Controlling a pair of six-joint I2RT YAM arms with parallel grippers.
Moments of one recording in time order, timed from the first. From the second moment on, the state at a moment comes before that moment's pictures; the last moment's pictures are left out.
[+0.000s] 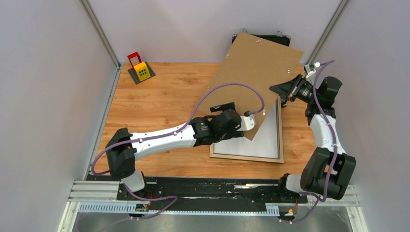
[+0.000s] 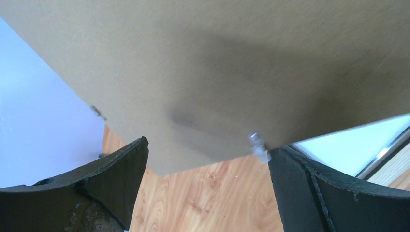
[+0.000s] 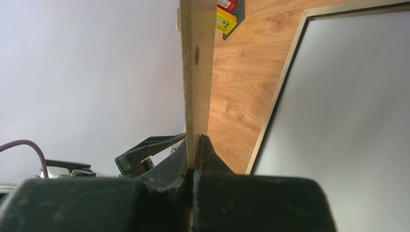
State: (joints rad) left arm -1.17 1.66 1.36 -0.41 -0.54 0.49; right arm -0.31 1.34 0.95 0.27 -1.18 0.92
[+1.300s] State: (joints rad) left arm -0.98 1.25 1.27 -0.75 -0.13 0.50; right arm -0.45 1.40 0.99 -0.29 -1.30 0.47
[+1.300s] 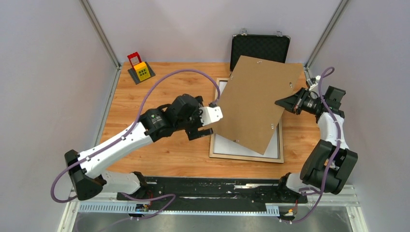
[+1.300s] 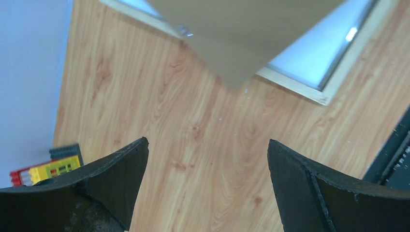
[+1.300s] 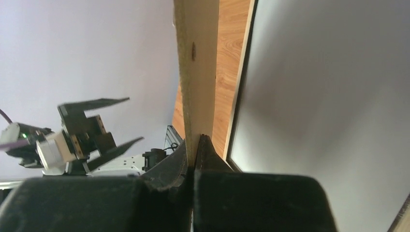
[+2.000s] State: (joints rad) left arm -0.64 1.61 1.40 -0.60 0.10 0.26; right arm -0.53 1.67 1.28 -1.20 -1.31 -0.44
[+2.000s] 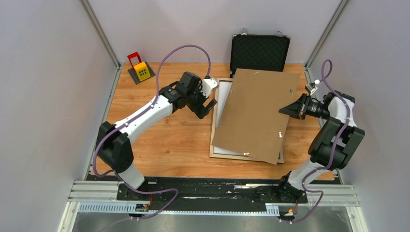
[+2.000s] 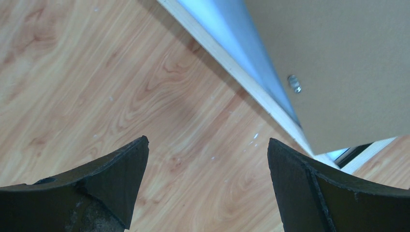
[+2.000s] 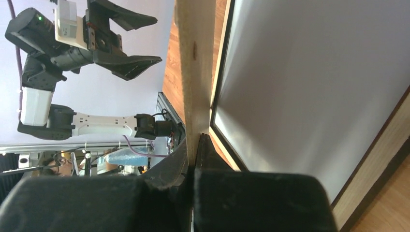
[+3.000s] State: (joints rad) left arm -0.61 1.99 1.59 -0.34 0.60 -0.09; right arm -0.55 1.68 1.29 -1.46 -1.39 -0.73
